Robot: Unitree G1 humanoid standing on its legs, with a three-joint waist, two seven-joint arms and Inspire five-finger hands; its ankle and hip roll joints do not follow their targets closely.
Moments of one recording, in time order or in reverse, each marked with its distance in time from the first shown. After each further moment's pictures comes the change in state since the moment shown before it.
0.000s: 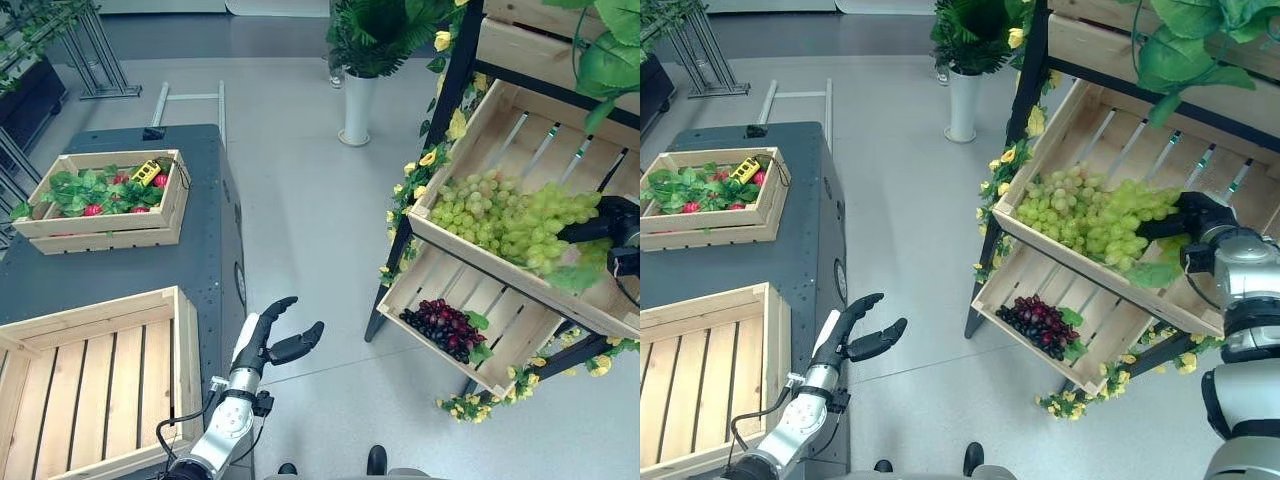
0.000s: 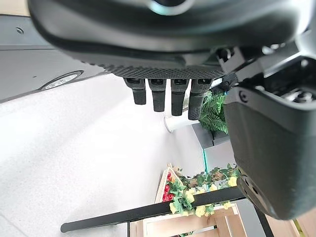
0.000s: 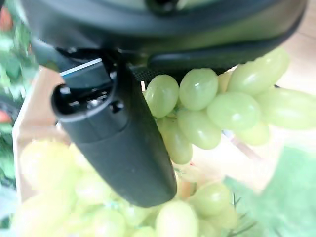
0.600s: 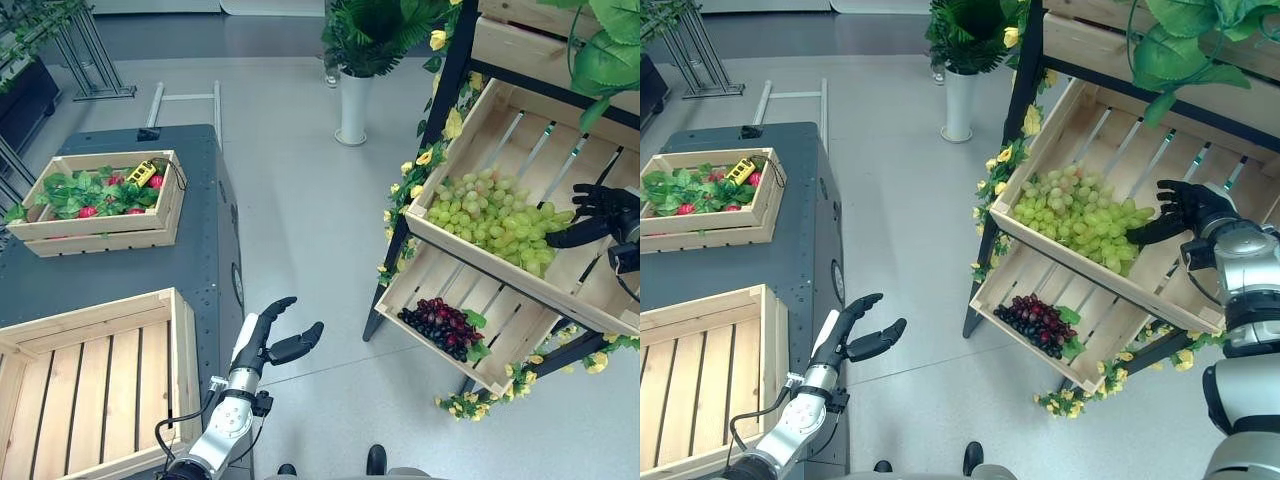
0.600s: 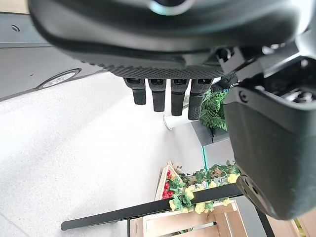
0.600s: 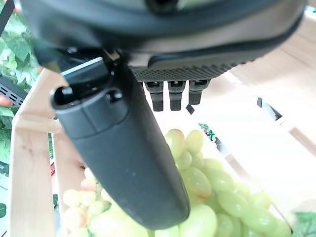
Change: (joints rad) left arm 0.000 0.005 0.000 0.000 0.001 0.000 0.000; right arm -0.028 -0.010 0.024 -0.002 -0.081 -0.032 0.000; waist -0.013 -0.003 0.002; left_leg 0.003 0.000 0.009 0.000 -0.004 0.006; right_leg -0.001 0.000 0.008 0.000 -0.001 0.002
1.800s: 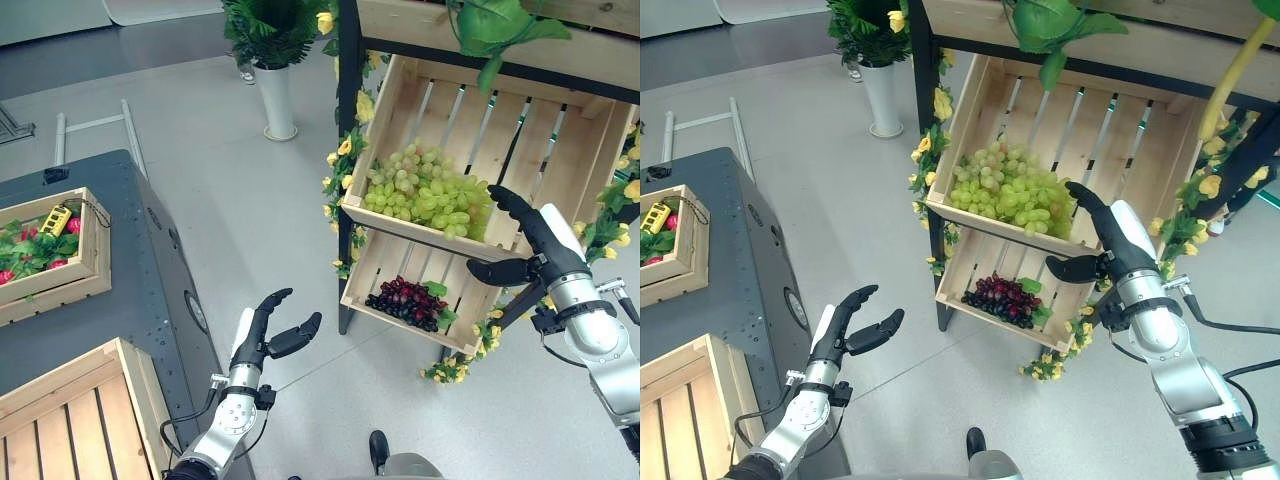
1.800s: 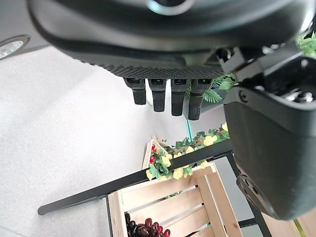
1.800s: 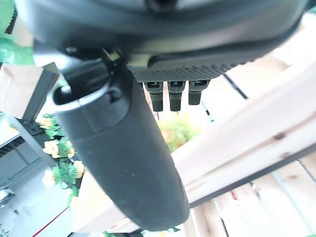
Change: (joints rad) left arm 0.004 -0.041 0.042 -0.028 0.024 0.004 0.054; right arm 0.813 0.164 -0.314 -1.113 -0.313 -0.077 -0.340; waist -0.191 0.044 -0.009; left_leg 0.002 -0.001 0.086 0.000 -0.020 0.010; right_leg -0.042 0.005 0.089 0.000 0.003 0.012
